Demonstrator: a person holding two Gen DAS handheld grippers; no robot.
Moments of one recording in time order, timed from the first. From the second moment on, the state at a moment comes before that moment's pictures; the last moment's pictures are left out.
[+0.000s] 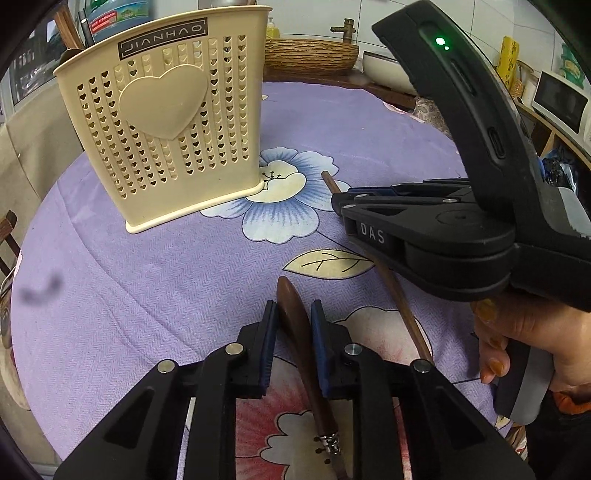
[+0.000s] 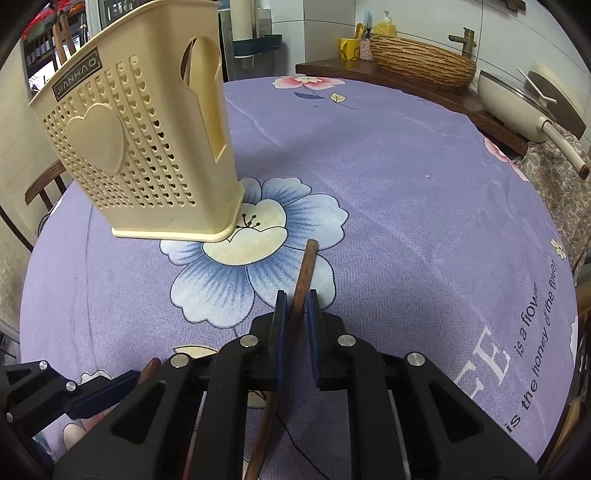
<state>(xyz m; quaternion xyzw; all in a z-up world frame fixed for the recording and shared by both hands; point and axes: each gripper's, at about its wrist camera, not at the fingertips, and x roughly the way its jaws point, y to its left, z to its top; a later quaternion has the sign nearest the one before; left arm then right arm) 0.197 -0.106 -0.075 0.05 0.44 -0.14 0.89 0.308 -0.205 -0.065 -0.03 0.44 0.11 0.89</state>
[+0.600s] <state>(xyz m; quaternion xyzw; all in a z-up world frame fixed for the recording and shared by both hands) 0.205 -0.088 -0.071 0.01 0.44 -0.15 0.89 0.310 -0.209 -0.065 0.00 0.44 0.11 0.89</state>
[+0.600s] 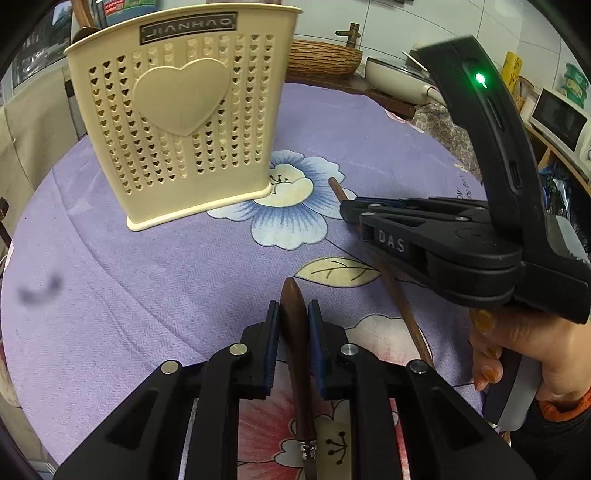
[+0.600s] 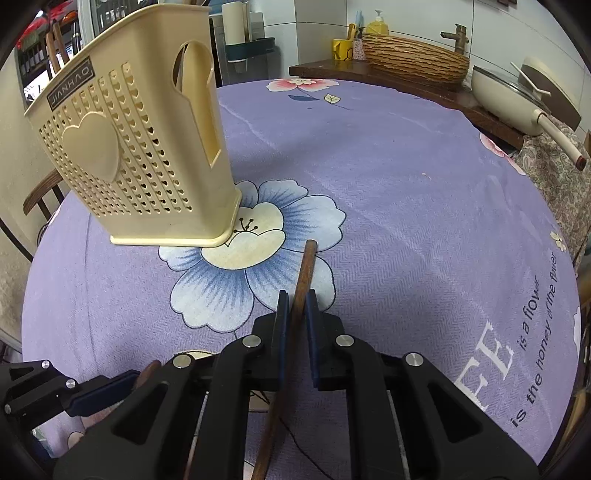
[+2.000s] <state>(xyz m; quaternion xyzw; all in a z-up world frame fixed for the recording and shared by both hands) 0.182 -0.005 0.049 -0.05 0.27 -0.09 0.96 0.213 -0.237 0.085 0.07 0.22 0.19 0.95</state>
